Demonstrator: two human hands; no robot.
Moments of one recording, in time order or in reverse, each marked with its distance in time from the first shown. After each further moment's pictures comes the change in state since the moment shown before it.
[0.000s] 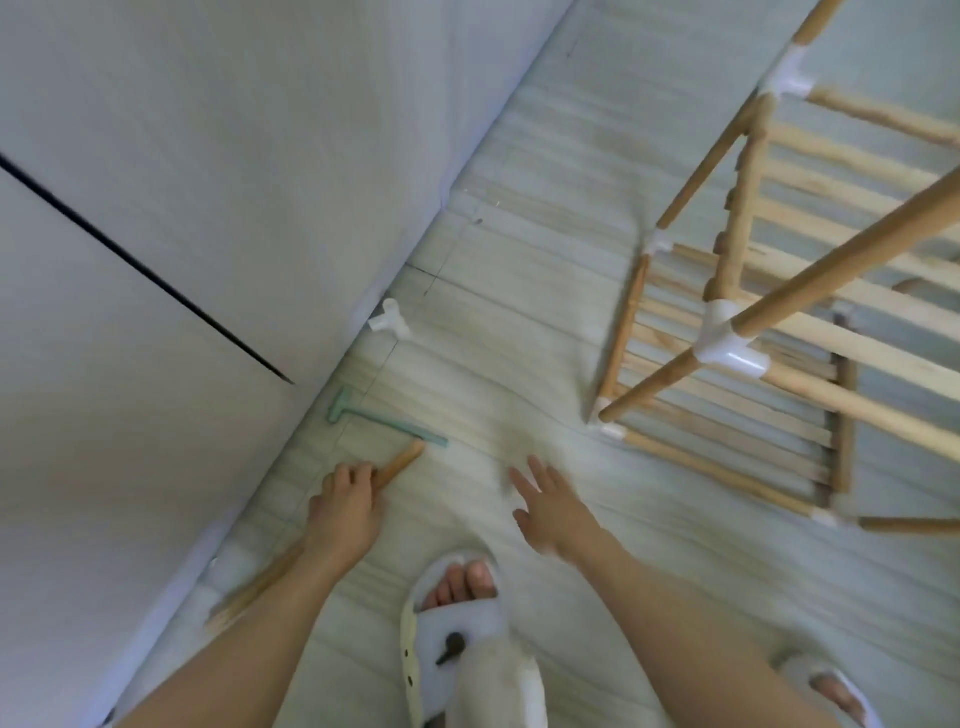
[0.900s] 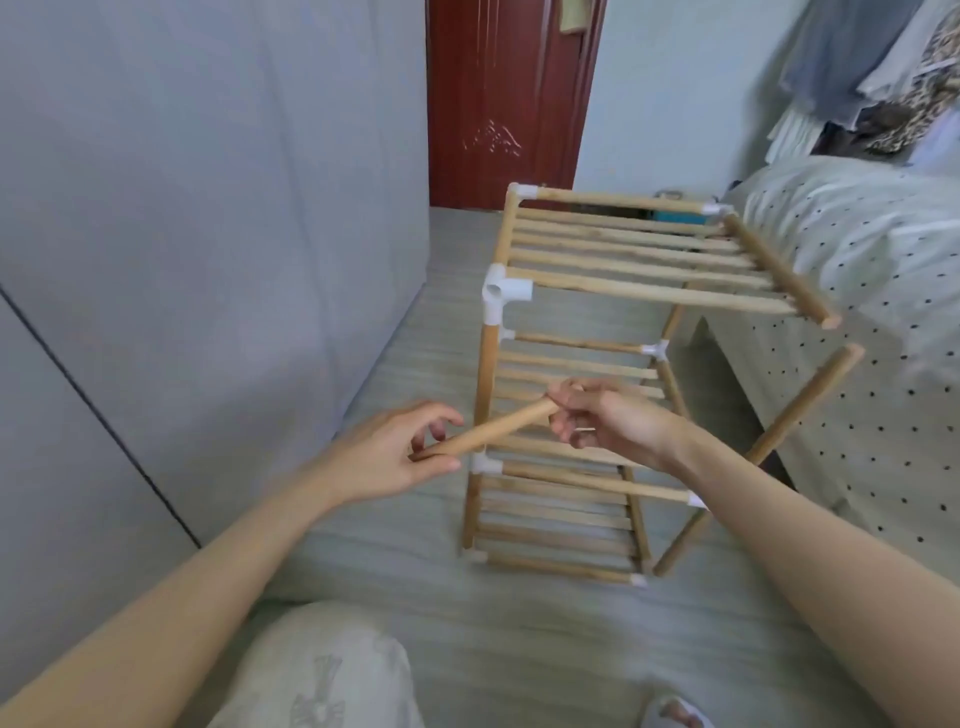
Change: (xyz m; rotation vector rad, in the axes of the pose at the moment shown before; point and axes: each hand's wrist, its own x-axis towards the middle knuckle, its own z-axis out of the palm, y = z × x) left_hand -0.154 0.199 -0.290 -0.153 0.323 1.054; right_hand -0.323 0.056 -0.234 1.237 0.553 -0.363
